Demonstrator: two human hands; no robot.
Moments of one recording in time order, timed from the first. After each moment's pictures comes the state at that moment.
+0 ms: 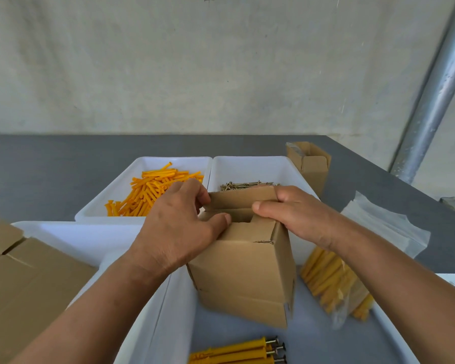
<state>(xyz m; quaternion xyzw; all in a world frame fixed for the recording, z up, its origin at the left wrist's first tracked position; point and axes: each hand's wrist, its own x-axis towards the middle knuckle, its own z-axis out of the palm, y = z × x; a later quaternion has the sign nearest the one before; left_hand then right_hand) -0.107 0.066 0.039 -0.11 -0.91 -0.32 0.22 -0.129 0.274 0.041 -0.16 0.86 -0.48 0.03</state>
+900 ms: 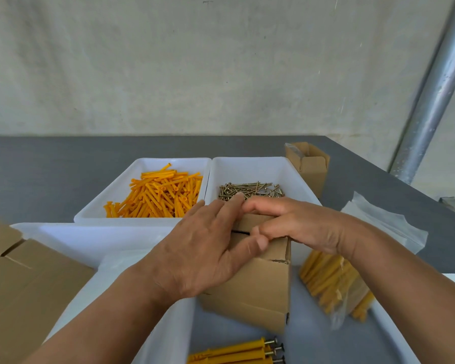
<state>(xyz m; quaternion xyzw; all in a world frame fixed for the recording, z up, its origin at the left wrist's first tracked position) -0.091 0.082 0.034 -0.30 -0.94 -0.15 0.11 -0.121 0.277 0.047 -0.24 0.83 -0.47 0.18</state>
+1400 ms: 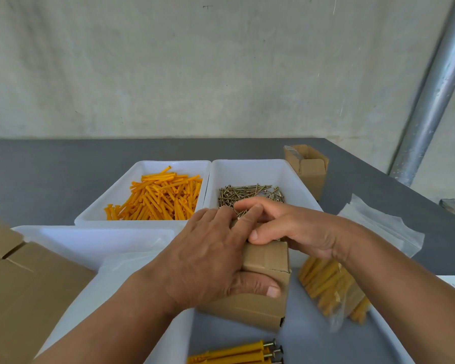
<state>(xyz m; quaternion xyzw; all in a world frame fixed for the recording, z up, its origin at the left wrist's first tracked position) -0.092 0.082 0.026 -0.35 -0.92 0.03 0.17 -0.123 0.279 0.042 -0.19 0.79 -0.55 0.22</state>
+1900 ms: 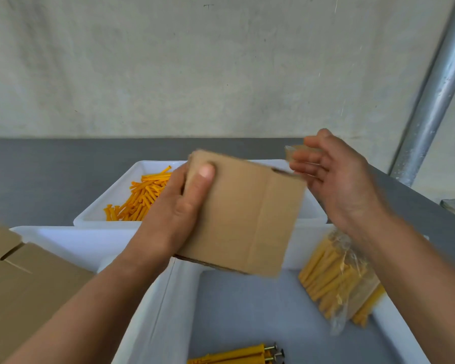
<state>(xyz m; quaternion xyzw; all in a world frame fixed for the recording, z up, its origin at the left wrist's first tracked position) -0.104 0.070 0.054 -0.07 -0.77 -0.63 0.09 -0.135 0.301 0.073 -0.03 0.61 -0.78 -0.16</state>
